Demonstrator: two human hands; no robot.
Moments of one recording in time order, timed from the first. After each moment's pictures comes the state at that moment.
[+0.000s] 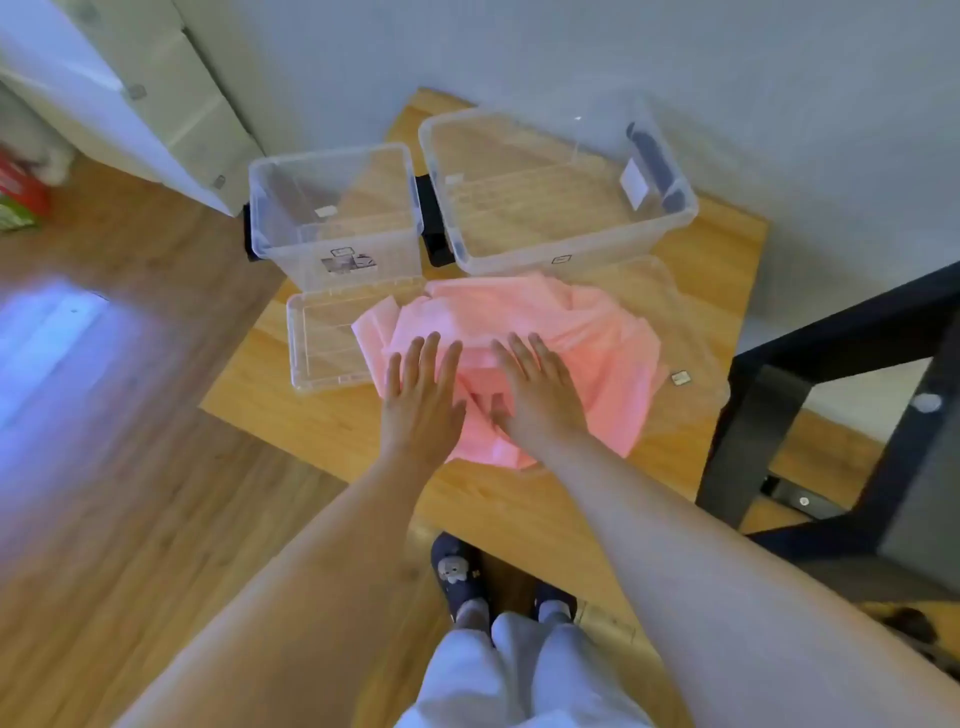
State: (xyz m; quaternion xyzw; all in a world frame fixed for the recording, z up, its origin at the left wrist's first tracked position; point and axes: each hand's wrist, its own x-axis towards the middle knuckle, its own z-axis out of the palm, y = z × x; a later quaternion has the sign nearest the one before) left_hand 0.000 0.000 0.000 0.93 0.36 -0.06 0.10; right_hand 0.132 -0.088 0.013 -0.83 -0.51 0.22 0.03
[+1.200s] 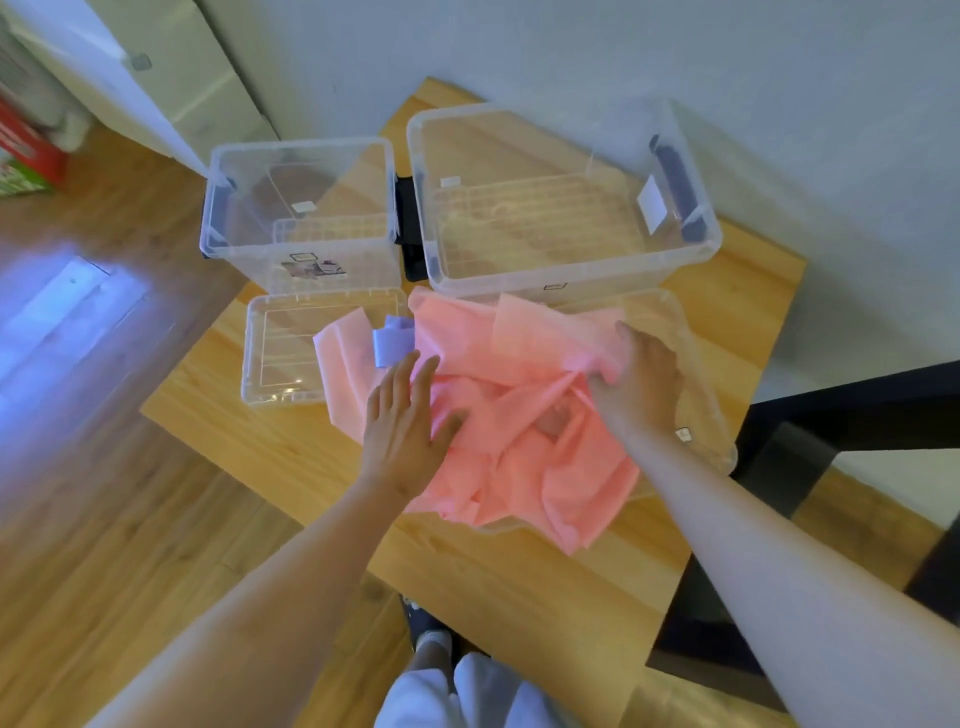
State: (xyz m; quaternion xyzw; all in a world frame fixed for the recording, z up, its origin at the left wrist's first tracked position) left_hand 0.047 -0.001 -0.049 0.86 0.44 0.06 0.24; right_hand 0.280 -0.097 -0.016 -0.92 -0.31 0.16 0.18
